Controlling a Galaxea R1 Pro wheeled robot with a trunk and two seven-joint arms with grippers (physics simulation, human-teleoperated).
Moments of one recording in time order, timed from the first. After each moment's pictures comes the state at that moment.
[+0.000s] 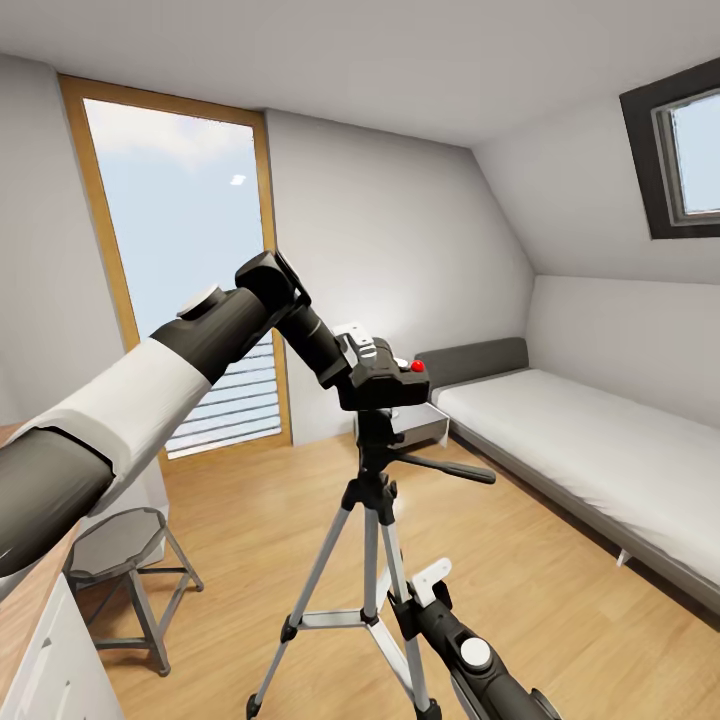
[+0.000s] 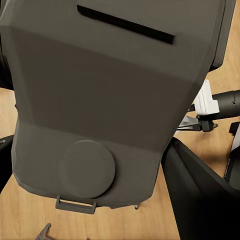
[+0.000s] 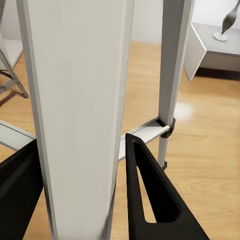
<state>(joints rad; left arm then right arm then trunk) -1.54 0.00 -0.73 -0.85 -0.44 0.96 -1.56 -0.34 0.02 0.37 -0.82 0.06 0.00 0.08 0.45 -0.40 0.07</state>
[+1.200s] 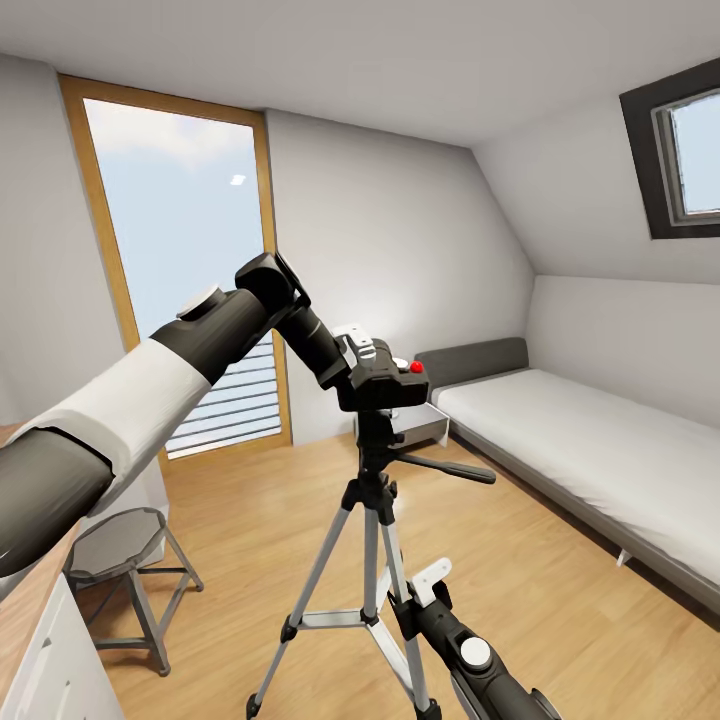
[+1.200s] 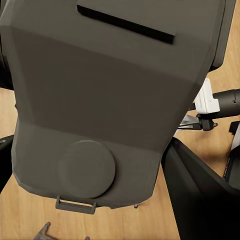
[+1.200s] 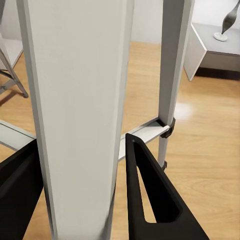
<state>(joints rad) -1.54 0.00 -0.74 -0.85 -0.44 0.96 -1.56 -0.34 0.02 0.37 -0.82 0.06 0.01 0.08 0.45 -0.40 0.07</state>
